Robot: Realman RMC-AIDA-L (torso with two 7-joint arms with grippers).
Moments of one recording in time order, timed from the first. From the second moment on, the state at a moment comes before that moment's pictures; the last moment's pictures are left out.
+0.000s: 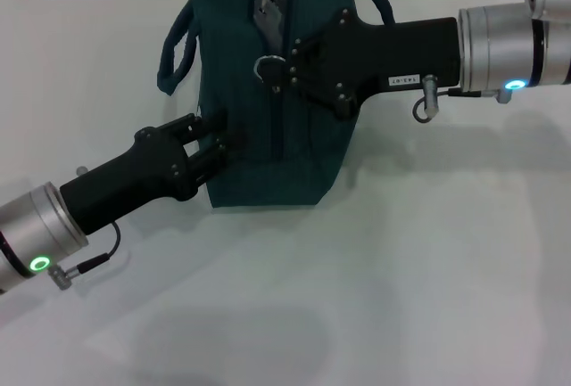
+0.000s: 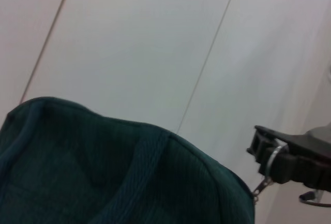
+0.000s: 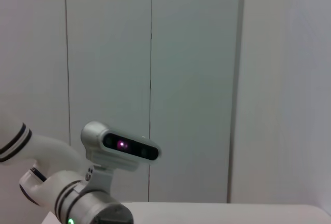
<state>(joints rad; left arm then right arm) -0.42 -2.09 0.65 0.27 1.63 1.60 -1.08 0.85 2.02 -1.27 -0.57 -1.45 -1.40 1.21</state>
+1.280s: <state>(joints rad) -0.44 -2.09 0.65 0.18 1.61 1.54 -0.93 0.83 2.02 -1.26 -0.57 -1.36 -1.31 1.19</state>
